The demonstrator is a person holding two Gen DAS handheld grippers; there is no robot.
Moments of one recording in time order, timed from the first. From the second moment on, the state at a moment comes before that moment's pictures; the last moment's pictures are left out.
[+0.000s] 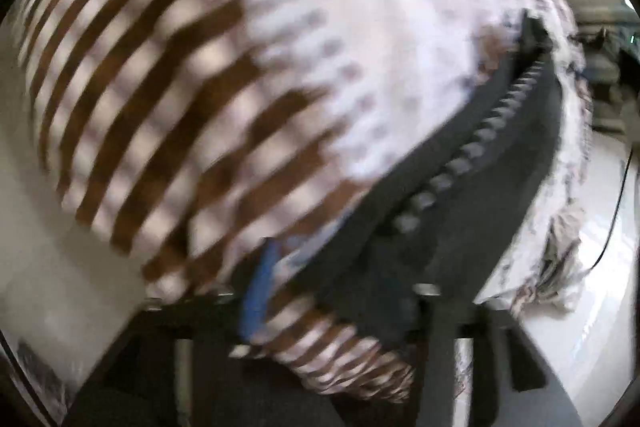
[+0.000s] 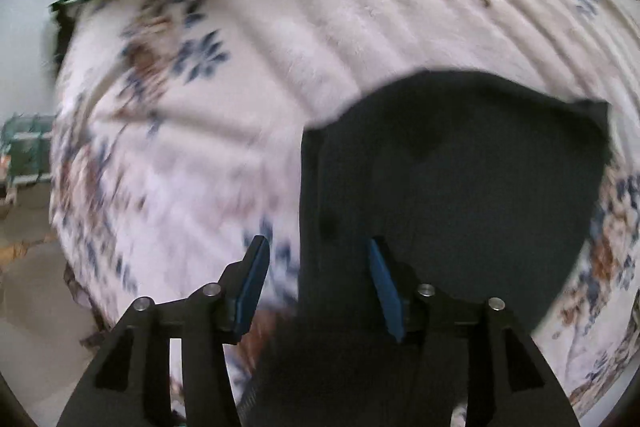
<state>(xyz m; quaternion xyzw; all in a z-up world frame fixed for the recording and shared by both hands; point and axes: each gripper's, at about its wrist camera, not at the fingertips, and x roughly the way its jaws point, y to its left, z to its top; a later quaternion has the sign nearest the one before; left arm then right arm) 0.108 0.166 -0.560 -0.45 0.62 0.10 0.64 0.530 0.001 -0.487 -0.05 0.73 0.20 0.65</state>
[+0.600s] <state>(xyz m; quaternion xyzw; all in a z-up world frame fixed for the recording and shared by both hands) 0.176 0.087 -0.541 -0.31 0.65 0.02 0.69 0.149 -0.200 -0.581 0.14 0.82 0.07 0.55</state>
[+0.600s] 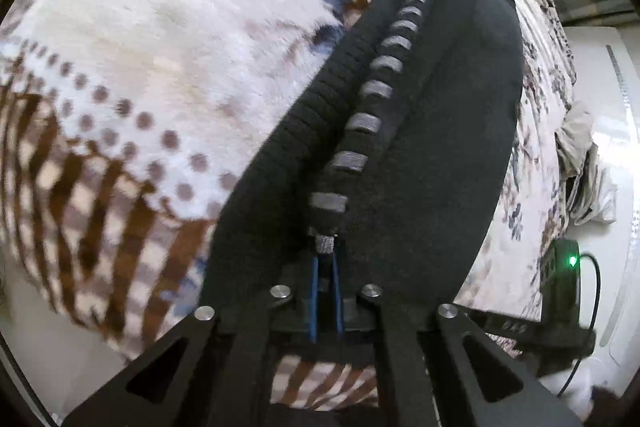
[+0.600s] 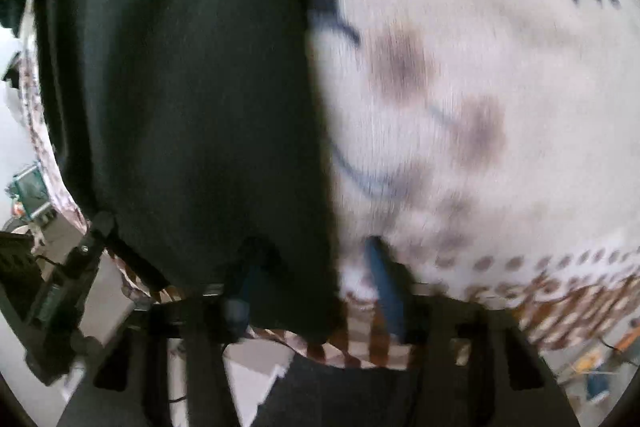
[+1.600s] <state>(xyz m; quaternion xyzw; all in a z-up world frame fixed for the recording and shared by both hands) 0.549 0.092 -0.526 -0.27 0.58 -0.14 0.76 0.440 -0.289 -0.481 0.23 0.67 0.04 0.70</state>
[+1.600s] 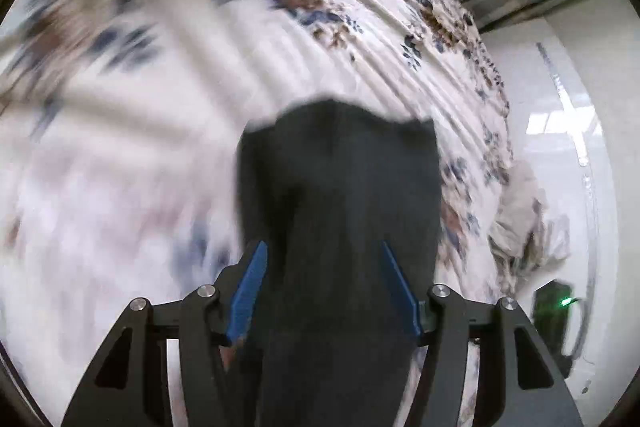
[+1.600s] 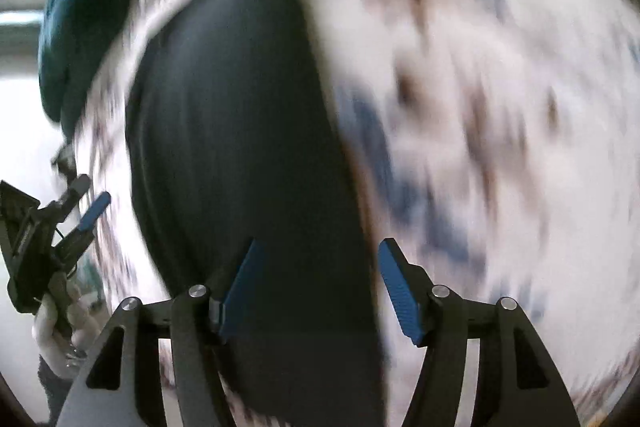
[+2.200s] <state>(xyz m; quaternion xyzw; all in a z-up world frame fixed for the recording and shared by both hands) 0.628 0.121 -0.587 -0.31 0.58 -0.16 0.74 0.611 -0.248 -0.507 0.18 0.63 0.01 0.76</state>
